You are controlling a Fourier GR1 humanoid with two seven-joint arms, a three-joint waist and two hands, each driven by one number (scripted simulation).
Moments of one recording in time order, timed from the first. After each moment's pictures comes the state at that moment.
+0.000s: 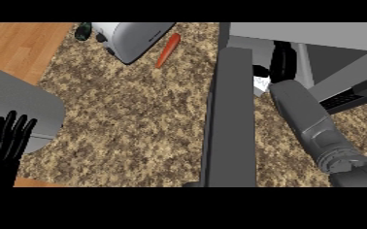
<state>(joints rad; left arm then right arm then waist) 0.23 0.14 0.36 -1.74 0.23 -0.49 -0.28 -1.02 -0.21 -0.09 -0.06 0.15 -0.85 -0.69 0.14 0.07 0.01</state>
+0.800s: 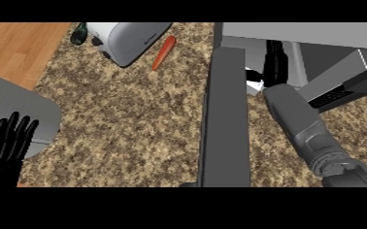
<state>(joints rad) 0.23 0.13 0.36 -1.71 0.21 -0.49 -0.31 -0.99 -0.17 -0.10 -0.08 0.15 -0.82 -0.71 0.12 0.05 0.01</state>
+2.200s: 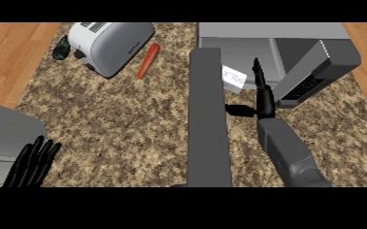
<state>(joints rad) 0.41 0.05 0.24 -1.82 0.16 -0.59 -0.36 -0.74 -0.07 -0.21 -0.20 0.01 -0.31 -0.97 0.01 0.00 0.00</state>
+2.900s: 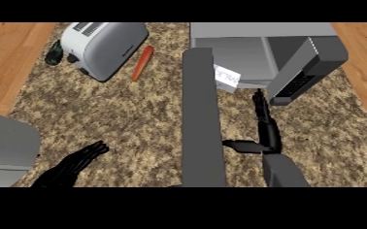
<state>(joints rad) 0.35 0.02 0.07 -1.84 0.04 -0.63 -0.31 -0.37 -0.03 -0.11 -0.53 -0.01 -0.08 -1.01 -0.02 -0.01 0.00</state>
